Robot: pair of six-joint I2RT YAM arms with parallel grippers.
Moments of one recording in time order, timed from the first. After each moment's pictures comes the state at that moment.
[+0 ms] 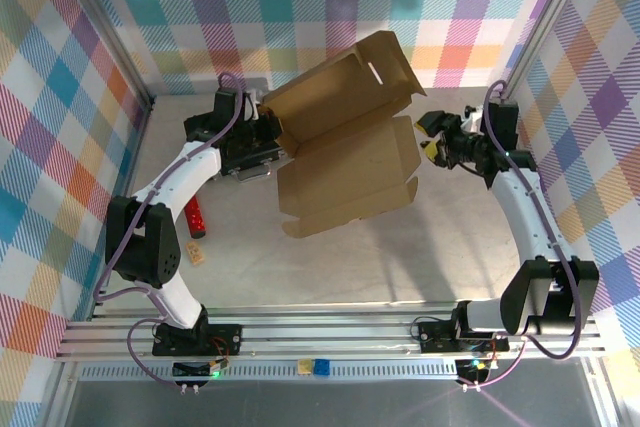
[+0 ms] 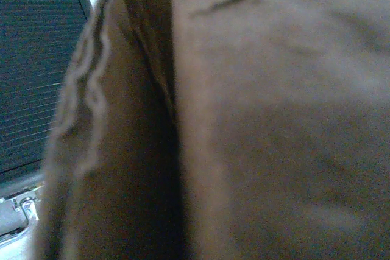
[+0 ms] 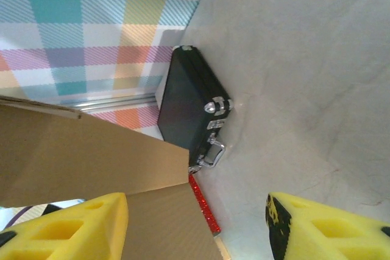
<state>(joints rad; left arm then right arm) -0.25 1.70 1.37 -0.30 0.30 -0.52 -0.01 1.35 1.18 -0.41 -0.70 1.05</state>
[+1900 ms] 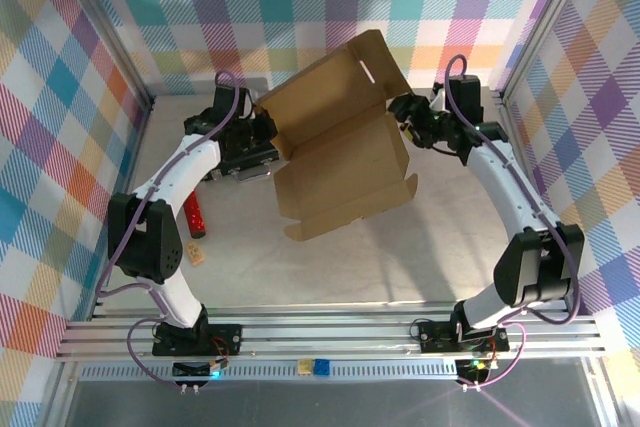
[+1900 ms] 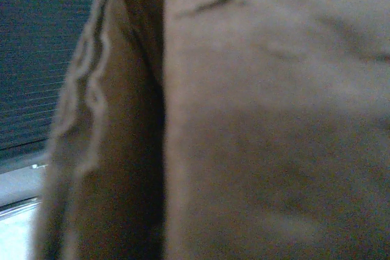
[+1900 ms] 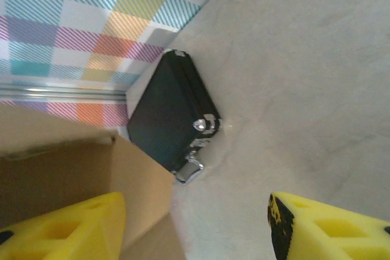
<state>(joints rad) -0.25 1.73 1.47 -0.47 0.25 -0.56 0.18 1.51 1.40 -0.51 -0.46 0.87</state>
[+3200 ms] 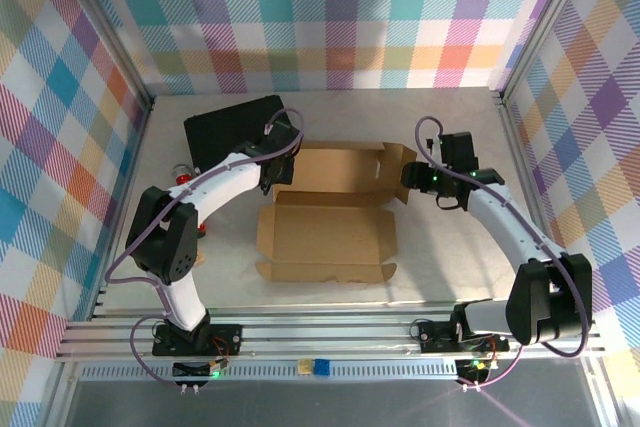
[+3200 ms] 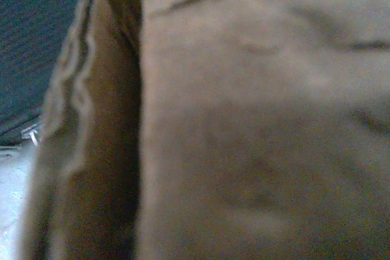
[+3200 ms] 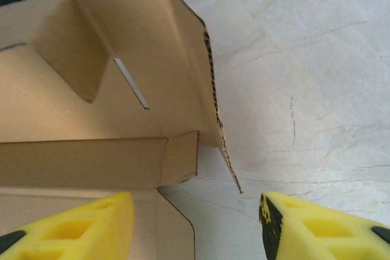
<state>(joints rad) -0.51 1.78 1.33 -0.60 -0.38 -0.29 0.19 1.32 0.95 -0.50 -0.19 0.34</state>
